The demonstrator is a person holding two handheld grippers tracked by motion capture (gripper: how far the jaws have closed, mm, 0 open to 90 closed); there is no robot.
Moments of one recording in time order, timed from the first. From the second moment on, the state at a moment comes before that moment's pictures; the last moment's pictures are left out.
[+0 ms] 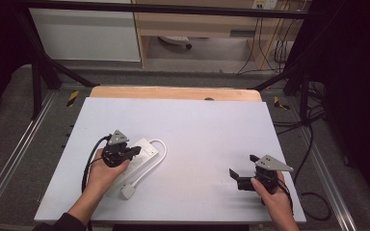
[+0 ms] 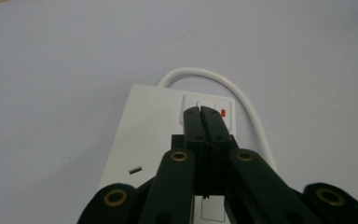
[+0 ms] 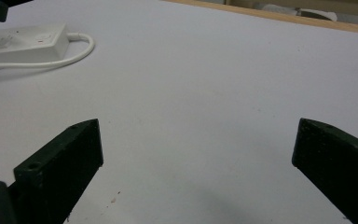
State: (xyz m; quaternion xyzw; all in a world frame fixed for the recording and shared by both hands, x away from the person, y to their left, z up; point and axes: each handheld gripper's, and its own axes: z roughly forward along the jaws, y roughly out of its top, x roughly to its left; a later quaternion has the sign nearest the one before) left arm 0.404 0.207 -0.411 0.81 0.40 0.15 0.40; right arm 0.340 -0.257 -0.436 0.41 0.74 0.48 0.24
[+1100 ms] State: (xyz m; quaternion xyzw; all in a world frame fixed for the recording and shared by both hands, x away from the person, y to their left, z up) left arm 0.400 0.202 -0.422 0.83 0.39 0.13 0.38; right arm 0.340 -0.257 -0.436 0.41 0.74 0.48 0.24
